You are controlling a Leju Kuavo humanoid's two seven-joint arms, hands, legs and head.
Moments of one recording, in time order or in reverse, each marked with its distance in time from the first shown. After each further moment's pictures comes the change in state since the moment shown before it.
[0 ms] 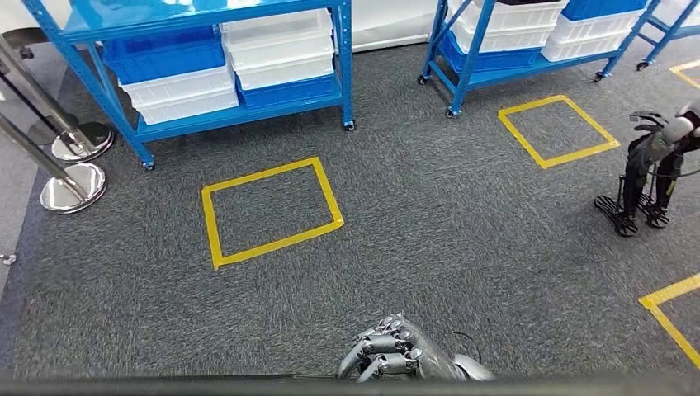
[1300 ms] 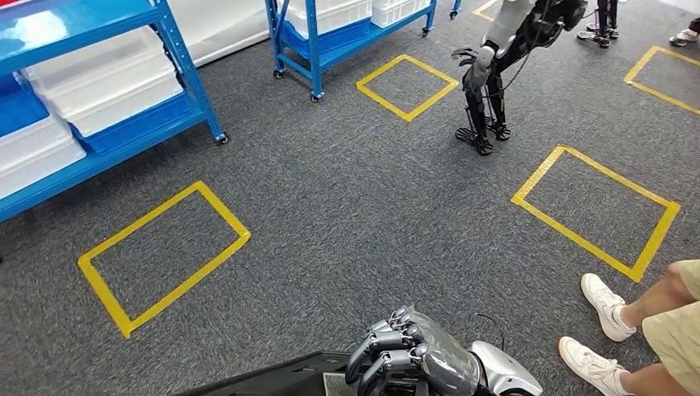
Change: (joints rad) left arm -0.030 0.019 -0.002 0.000 -0.022 0.134 -0.012; right arm -0.020 -0.063 -0.075 -0.005 0.080 0.009 -0.002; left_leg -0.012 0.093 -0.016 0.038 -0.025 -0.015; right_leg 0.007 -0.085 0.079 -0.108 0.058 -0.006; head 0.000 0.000
